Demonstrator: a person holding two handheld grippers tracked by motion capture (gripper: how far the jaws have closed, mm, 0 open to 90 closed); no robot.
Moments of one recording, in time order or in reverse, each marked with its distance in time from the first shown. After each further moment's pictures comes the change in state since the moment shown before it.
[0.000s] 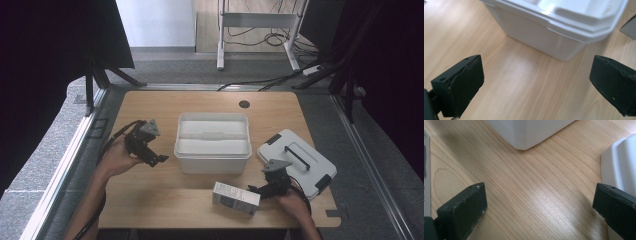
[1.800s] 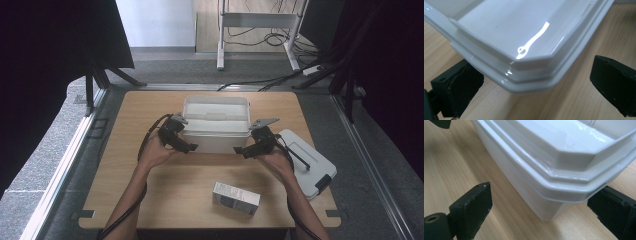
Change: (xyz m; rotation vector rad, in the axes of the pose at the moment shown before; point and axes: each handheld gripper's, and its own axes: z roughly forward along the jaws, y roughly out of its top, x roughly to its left) left arm 0.004 0.041 0.091 -0.105 -0.065 -0.183; right arm -0.046 0.117 0.020 -0.081 0.078 0.015
